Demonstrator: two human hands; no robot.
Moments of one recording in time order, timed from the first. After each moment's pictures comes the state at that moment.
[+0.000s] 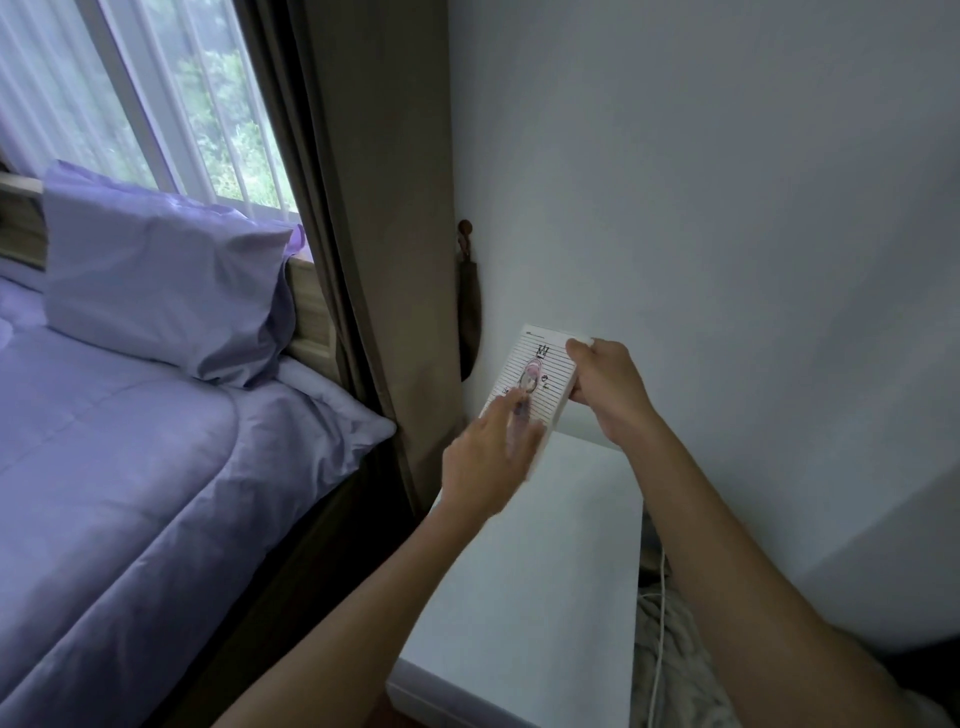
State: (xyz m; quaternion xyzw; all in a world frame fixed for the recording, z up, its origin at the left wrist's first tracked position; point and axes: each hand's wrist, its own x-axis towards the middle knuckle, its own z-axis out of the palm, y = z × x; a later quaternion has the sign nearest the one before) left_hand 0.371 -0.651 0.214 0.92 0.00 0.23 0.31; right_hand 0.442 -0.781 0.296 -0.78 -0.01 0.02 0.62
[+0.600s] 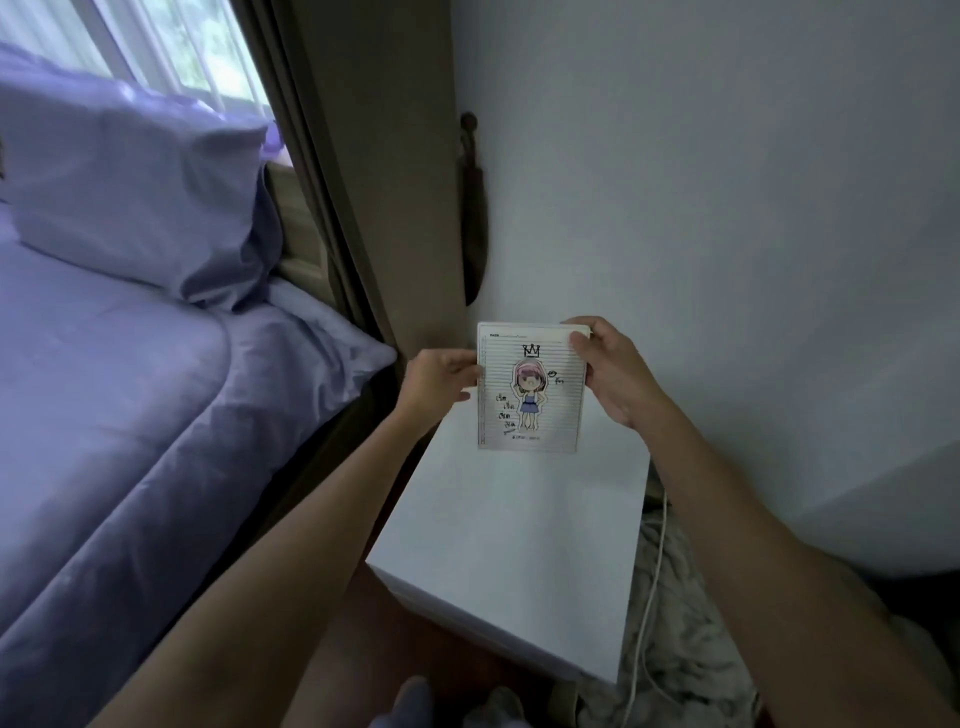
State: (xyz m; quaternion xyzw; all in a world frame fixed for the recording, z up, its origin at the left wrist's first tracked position) left_hand 0.425 -0.590 0.158 0.77 0.13 -0.02 0.63; right_hand 0.468 -0.808 0.202 -0.69 -0.03 0.16 0.71
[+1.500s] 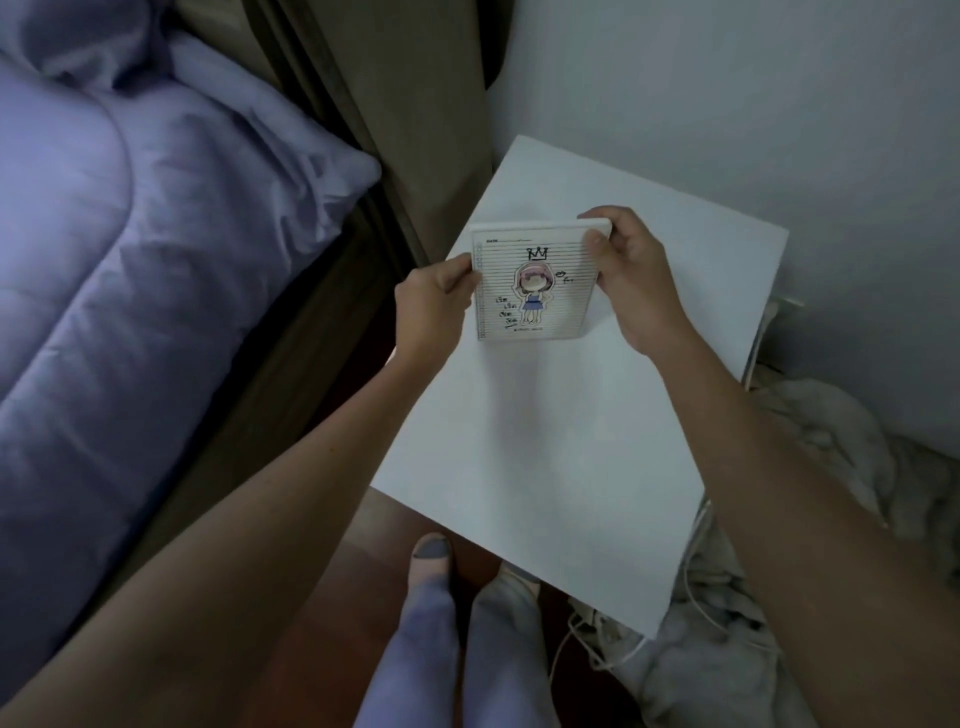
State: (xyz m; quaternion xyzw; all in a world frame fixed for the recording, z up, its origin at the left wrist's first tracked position) left_hand 0.448 -0.611 -0.019 0.83 0.20 0.07 0.51; right_hand 0.528 -0.801 -0.009 -0.73 -0.07 0.13 0.66
